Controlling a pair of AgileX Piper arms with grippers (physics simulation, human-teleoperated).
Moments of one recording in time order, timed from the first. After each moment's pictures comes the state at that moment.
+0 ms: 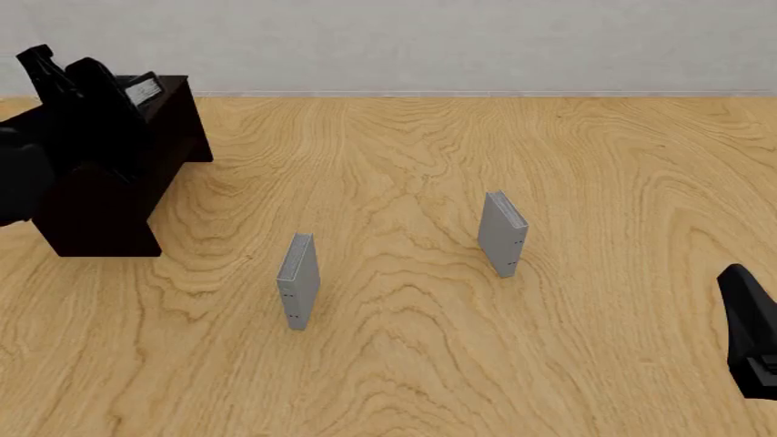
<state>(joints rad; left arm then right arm) 0.02 1.43 -0.75 -0.42 1.17 0.00 0.00 0.00 0.00 -0.02</state>
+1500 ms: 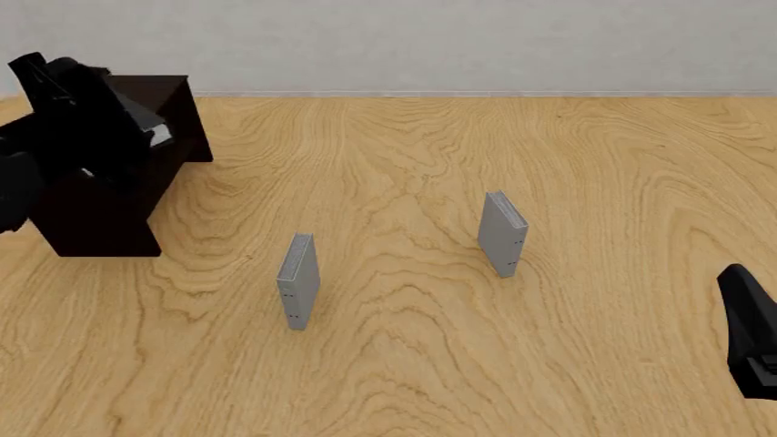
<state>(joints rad) 0.02 1.38 -0.71 -0.39 1.18 0.00 0.00 0.00 0.00 -0.02</state>
